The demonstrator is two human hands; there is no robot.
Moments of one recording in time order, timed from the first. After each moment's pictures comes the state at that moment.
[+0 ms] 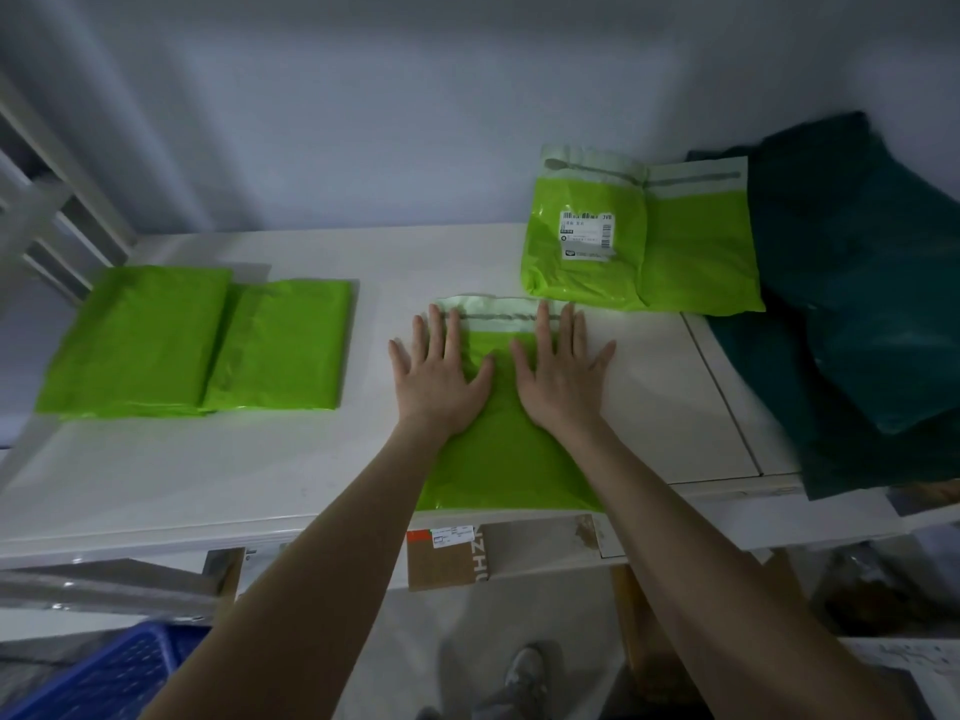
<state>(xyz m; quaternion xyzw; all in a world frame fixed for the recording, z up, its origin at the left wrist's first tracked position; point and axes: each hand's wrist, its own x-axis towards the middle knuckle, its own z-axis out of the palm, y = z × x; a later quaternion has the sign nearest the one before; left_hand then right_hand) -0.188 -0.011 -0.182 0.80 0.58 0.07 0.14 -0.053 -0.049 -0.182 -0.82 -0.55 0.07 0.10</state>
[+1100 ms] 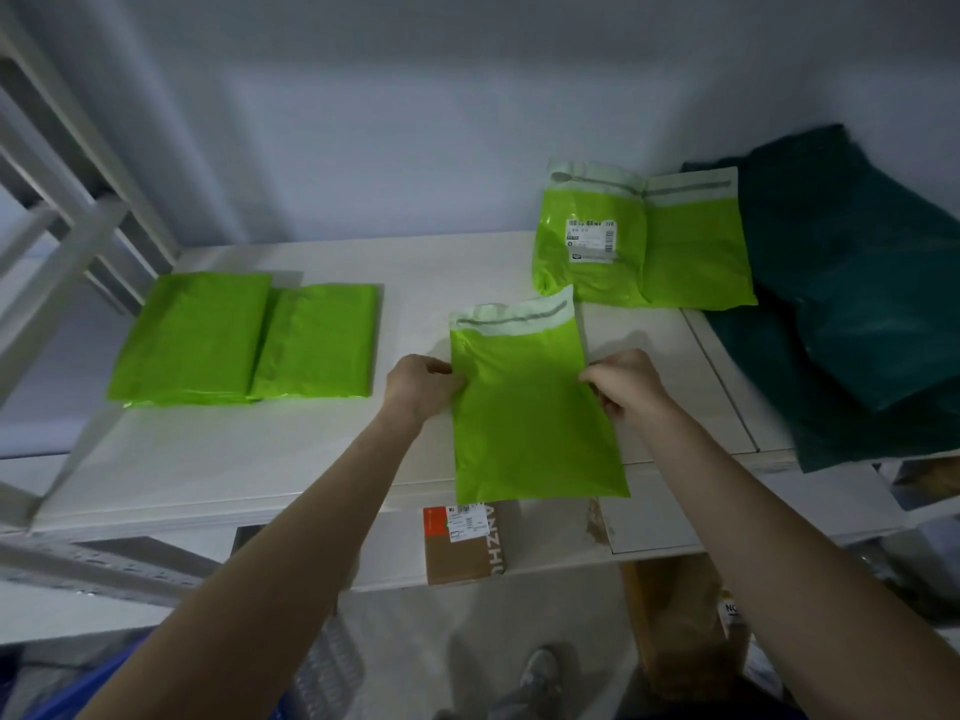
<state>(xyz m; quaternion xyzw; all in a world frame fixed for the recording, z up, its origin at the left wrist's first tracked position) -0.236 -0.027 -0.140 0.59 0.64 0.19 0.46 -0.028 -0.092 -0.138 -0.83 -0.27 0.36 0.34</state>
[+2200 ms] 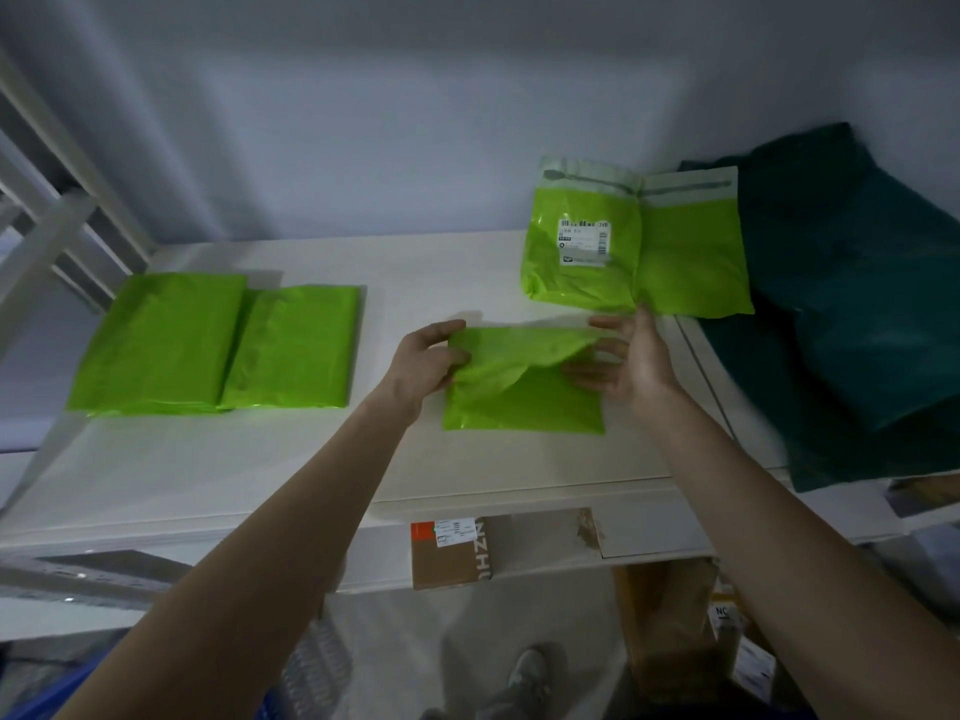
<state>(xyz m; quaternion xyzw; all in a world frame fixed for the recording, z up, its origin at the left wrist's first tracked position) -0.208 -0.006 -0.134 0.48 0.53 0.29 0.64 -0.003 -0.076 -0.120 -0.65 -0.14 0.50 0.56</state>
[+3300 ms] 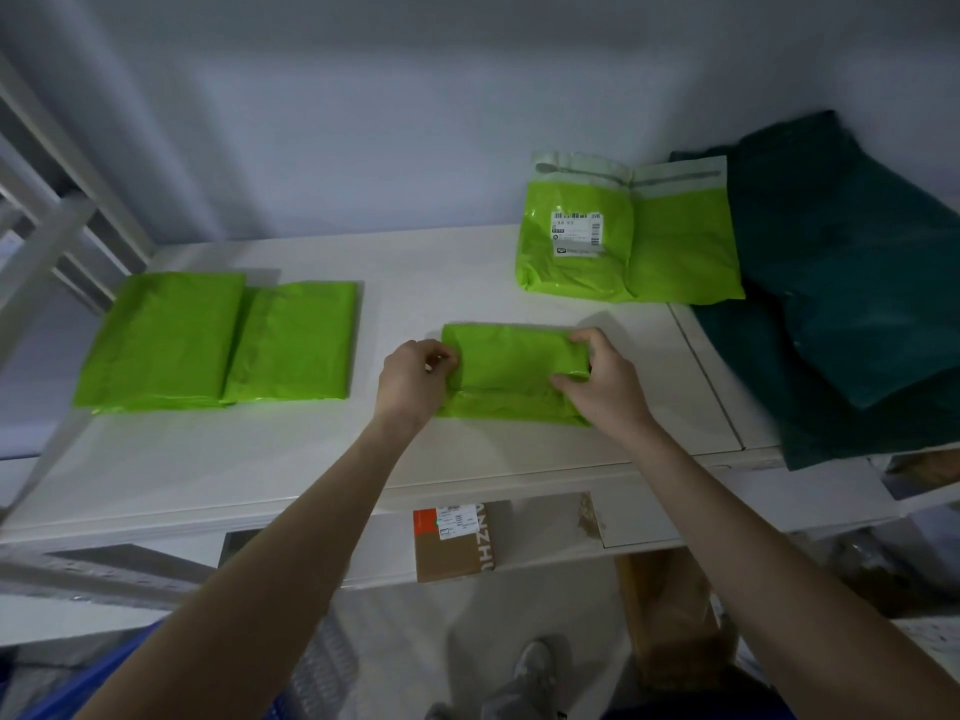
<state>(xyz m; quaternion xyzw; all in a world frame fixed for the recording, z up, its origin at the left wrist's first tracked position) -0.220 -0.026 -0.152 0.70 0.59 0.24 0.34 -0.030 -0.109 -0.141 -0.77 -0.49 0.23 0.35</state>
